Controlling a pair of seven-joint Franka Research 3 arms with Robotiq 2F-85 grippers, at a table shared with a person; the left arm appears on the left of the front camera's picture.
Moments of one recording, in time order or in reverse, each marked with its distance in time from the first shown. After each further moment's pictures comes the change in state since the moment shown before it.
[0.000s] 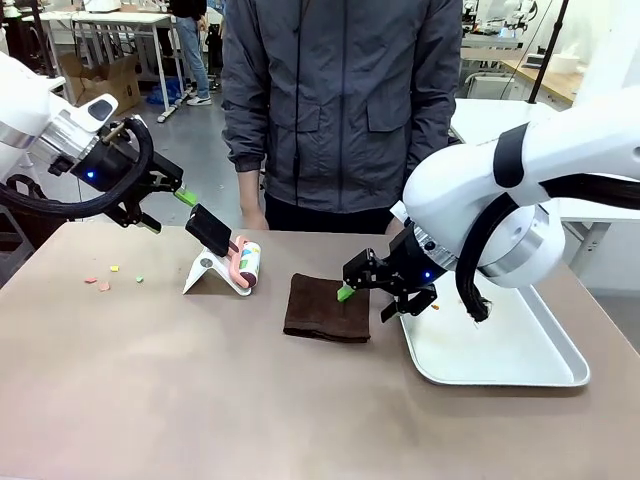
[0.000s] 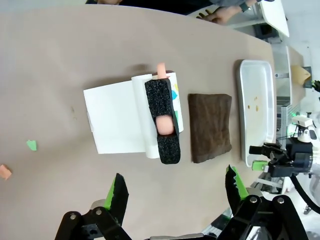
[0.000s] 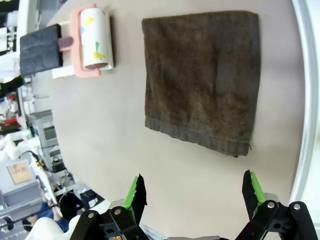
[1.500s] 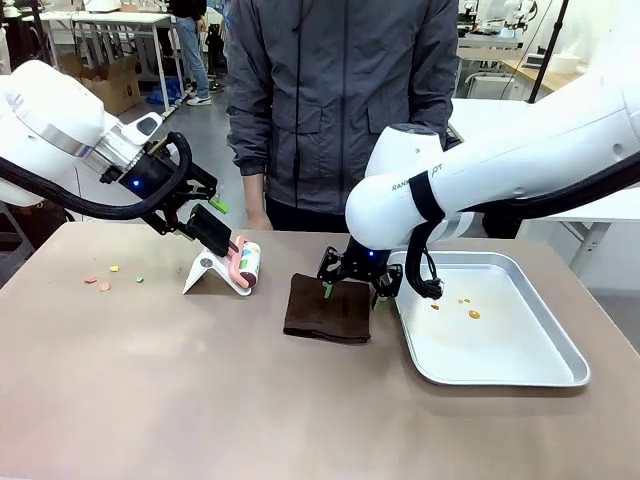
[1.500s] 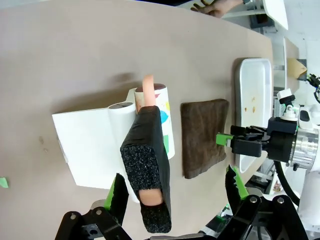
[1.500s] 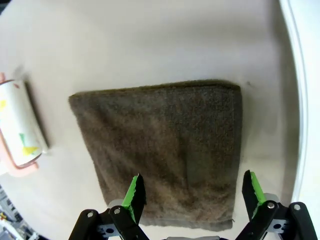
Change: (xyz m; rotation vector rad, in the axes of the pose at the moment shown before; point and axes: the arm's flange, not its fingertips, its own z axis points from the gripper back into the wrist) left arm 0.039 -0.005 -0.065 -0.042 0.099 0.035; right arm 0.091 0.035 -0.078 -0.415 0.050 -0.144
